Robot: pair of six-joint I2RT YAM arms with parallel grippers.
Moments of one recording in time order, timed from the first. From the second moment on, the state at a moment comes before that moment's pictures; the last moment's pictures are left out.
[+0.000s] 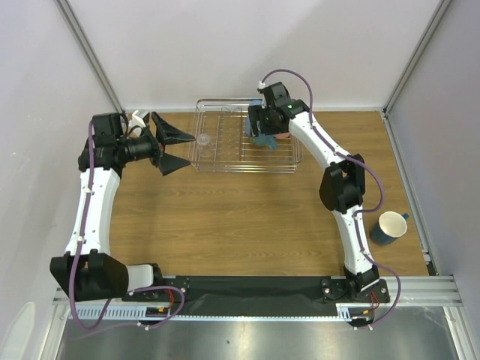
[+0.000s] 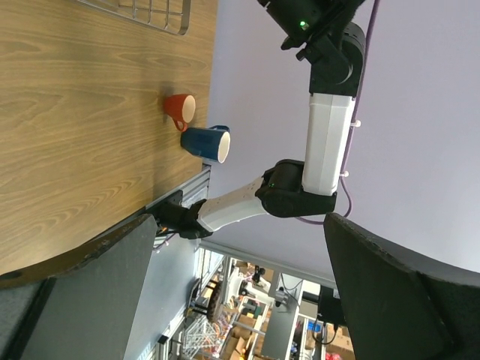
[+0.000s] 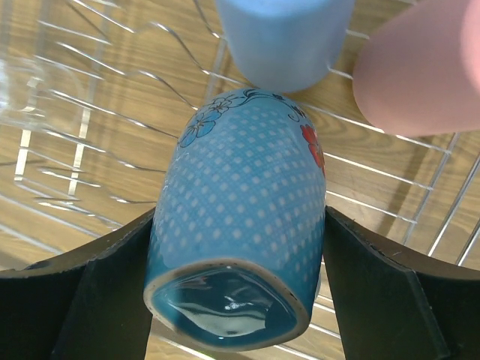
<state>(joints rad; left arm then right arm) 0.10 1.27 1.32 -0.74 1.02 -0.92 0.47 2.29 2.27 -0.78 -0.03 0.22</state>
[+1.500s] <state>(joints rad) 0.11 1.30 1.34 -0.78 1.06 -0.87 0.55 2.46 2.38 -0.83 0.14 0.21</state>
